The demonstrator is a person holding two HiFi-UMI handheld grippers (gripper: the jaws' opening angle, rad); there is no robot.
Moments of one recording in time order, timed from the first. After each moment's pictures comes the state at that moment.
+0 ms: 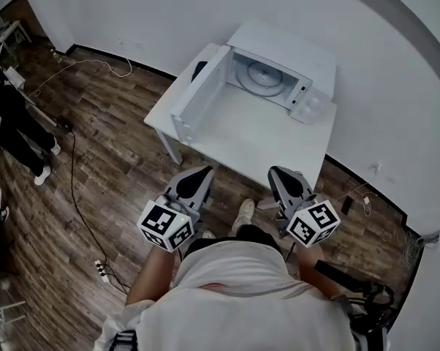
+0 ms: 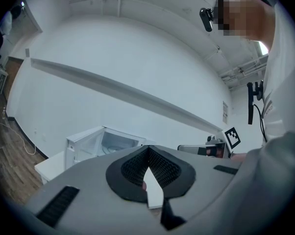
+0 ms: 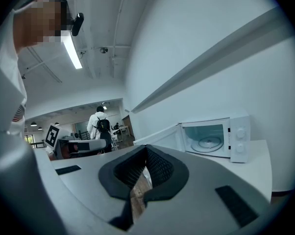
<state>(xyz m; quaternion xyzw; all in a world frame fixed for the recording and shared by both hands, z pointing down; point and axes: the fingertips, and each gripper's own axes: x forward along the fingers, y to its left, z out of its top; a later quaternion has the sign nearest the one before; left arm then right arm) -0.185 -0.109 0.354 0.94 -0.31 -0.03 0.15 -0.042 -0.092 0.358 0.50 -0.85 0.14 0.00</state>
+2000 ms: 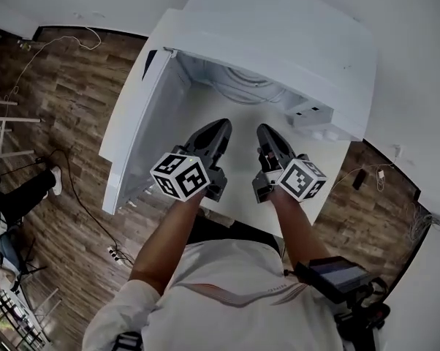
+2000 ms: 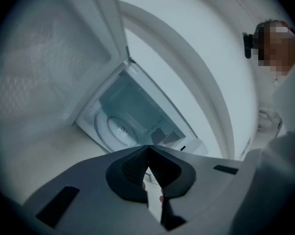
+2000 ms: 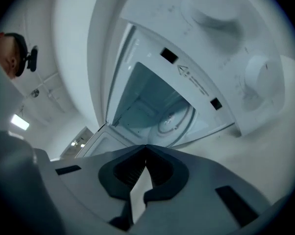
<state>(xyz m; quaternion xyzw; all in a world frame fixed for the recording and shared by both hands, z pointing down) 0.032 -0.447 0.540 0.86 -0.30 -0.02 0.42 0.123 -0.419 0.565 0.54 -0.70 0.44 -0.16</state>
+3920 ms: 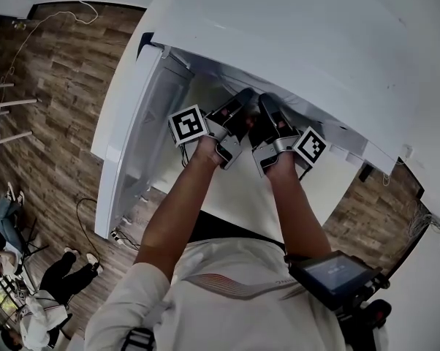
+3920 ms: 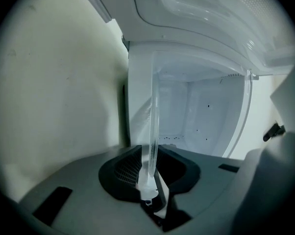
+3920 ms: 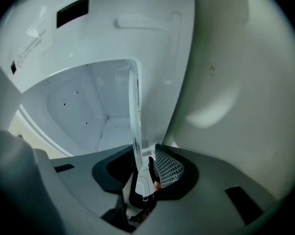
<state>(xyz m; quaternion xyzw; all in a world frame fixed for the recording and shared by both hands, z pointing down) 0.072 -0.529 0.654 0.67 -0.18 -0.17 0.70 0.119 -0.507 0.666 0.44 -0.53 0.62 -0.37</state>
